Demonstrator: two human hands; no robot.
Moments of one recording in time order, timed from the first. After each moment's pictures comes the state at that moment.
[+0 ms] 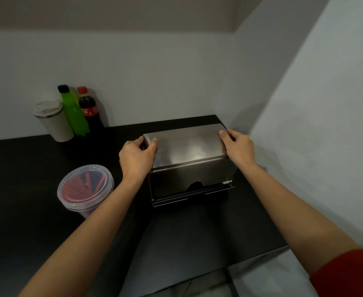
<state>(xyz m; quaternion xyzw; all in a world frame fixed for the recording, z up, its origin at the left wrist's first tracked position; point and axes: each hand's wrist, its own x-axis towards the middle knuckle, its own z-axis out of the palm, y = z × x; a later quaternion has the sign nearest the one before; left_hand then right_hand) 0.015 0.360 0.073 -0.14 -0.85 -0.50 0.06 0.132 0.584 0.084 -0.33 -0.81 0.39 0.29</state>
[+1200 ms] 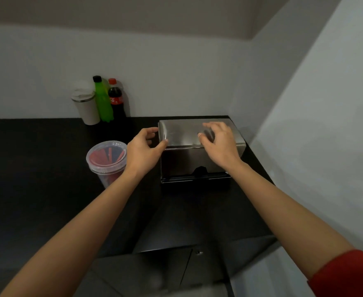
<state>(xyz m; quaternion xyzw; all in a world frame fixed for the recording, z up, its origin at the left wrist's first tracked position) 0.086 0.308 0.096 -0.18 -0.82 -0.53 0.06 0.158 0.499 0.108 -0.13 -0.91 0.28 0.27</state>
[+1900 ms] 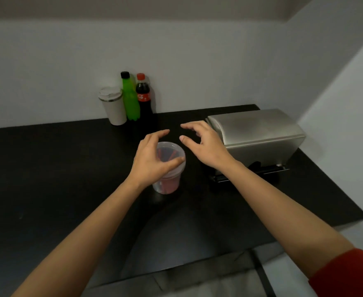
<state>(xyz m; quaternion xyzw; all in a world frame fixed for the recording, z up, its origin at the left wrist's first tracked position) -0.001 0.181 0.074 -0.35 -0.83 -0.44 0.02 0.059 0.347 0.091 -0.05 -0.89 0.39 0.22</state>
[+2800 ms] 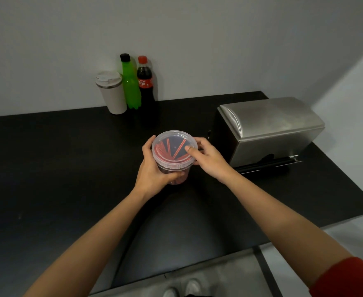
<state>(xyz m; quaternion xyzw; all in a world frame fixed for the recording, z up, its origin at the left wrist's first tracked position) -0.023 0.163 0.002 -0.30 -0.77 -0.56 -0.09 0.048 0.327 0.029 -0.18 -0.79 0.58 0.08</state>
